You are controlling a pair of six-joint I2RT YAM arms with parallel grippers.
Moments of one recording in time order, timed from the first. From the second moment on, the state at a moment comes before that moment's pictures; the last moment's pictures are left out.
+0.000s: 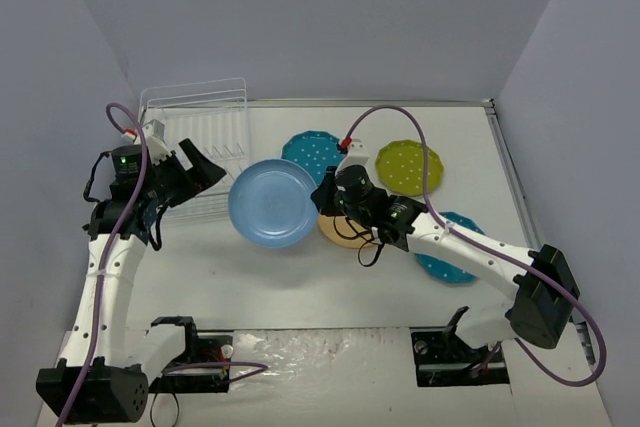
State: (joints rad) left arm 0.03 0.99 1.08 -0.65 0.32 -0.54; right arm 0.87 1.38 1.02 -0.14 0.24 0.68
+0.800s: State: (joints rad) left arm -0.09 1.14 0.90 -0.16 0.82 -0.81; right arm 0.81 1.27 1.00 -0.15 0.21 0.67
